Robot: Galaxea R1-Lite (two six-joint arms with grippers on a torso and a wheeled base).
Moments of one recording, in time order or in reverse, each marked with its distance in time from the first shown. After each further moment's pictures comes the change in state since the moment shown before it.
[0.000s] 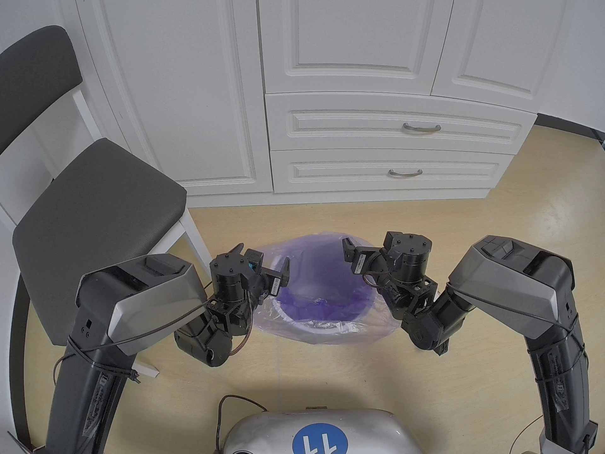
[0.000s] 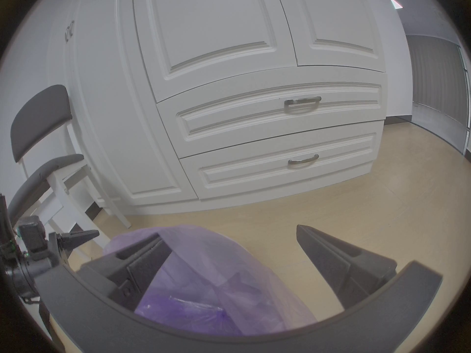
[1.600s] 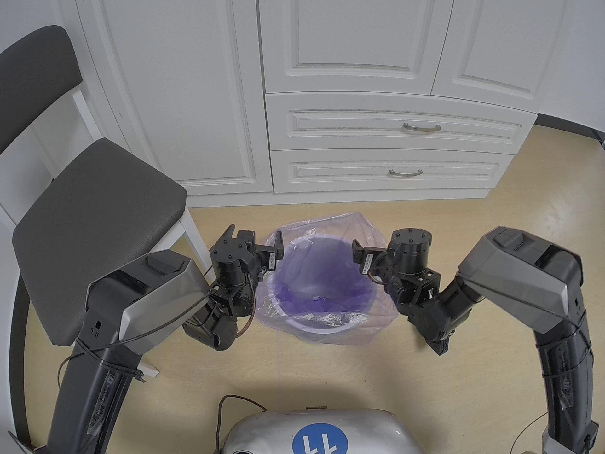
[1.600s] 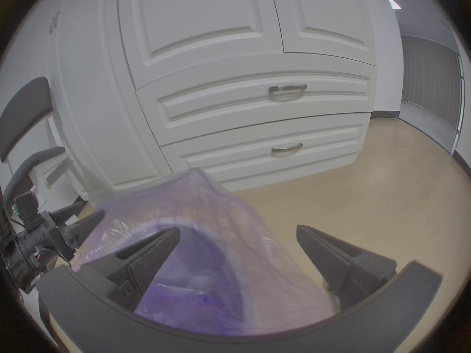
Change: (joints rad) left arm 0.030 0.070 -0.207 -0.001 0.087 -0.070; right arm -0.021 -0.036 -0.014 0.183 -0.061 0.041
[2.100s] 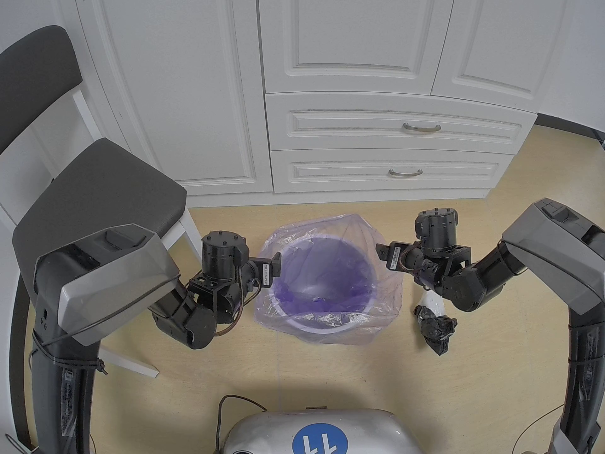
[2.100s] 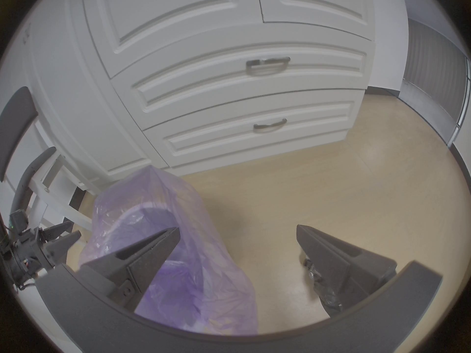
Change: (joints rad) left arm -0.019 -0.261 0.274 0.314 -0.086 -0.230; right arm -0.096 -0.170 0.044 0.357 0.139 0.082
